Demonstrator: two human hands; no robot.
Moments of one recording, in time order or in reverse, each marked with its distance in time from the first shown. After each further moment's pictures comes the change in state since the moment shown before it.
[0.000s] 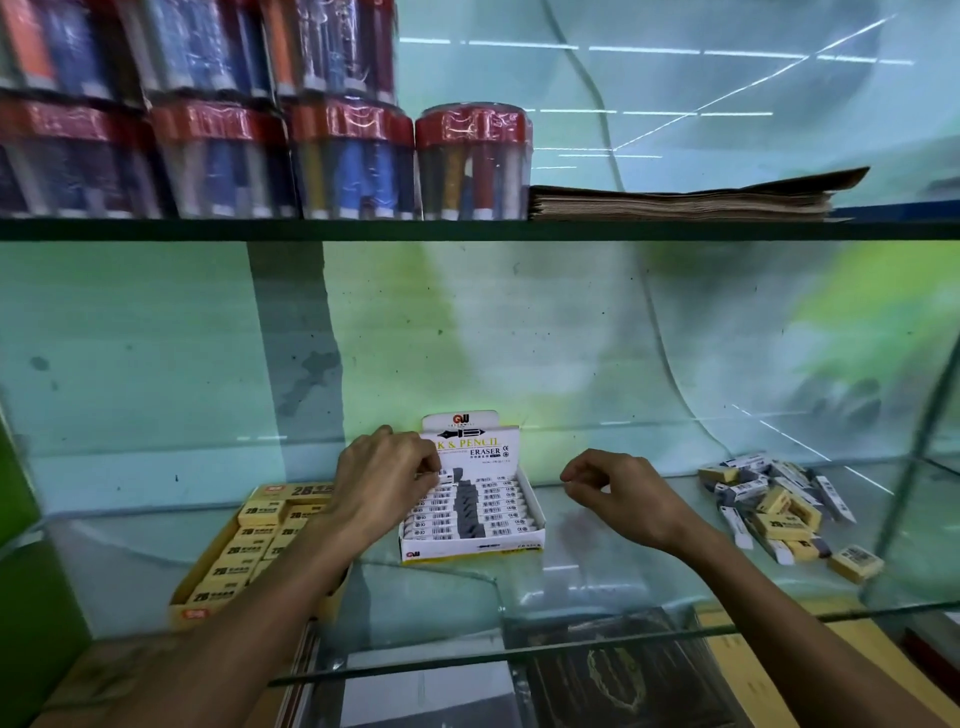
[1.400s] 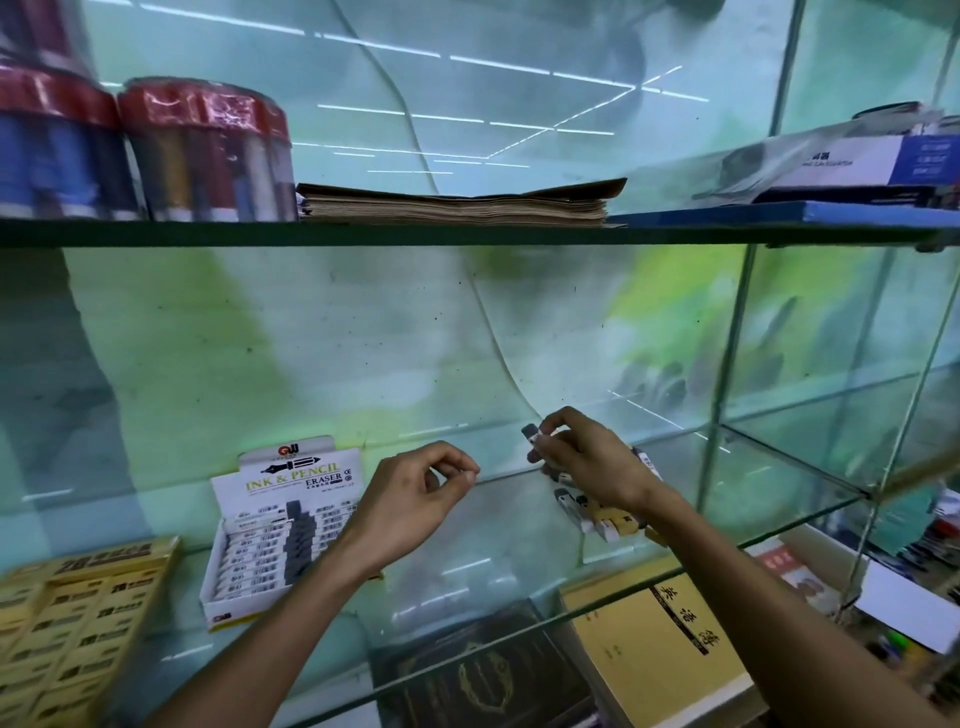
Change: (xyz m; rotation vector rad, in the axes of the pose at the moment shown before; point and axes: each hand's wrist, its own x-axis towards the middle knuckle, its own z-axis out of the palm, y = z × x) left_hand 0.029 0.152 0.027 -0.957 -0.189 0.070; right_hand -0.037 0.052 -0.095 0.244 0.162 0.215
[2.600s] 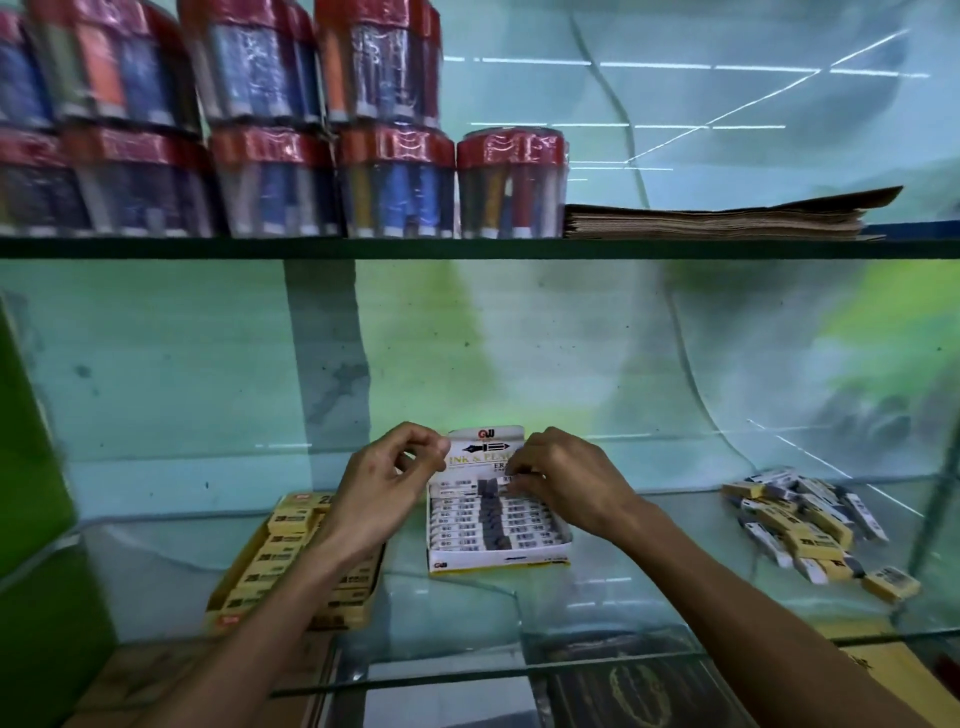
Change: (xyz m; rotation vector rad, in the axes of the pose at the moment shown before) left_hand -0.084 -0.039 -0.154 0.037 0.336 -0.163; right_hand 0.031 -0.100 0.160 -0.586 -0.096 -0.632
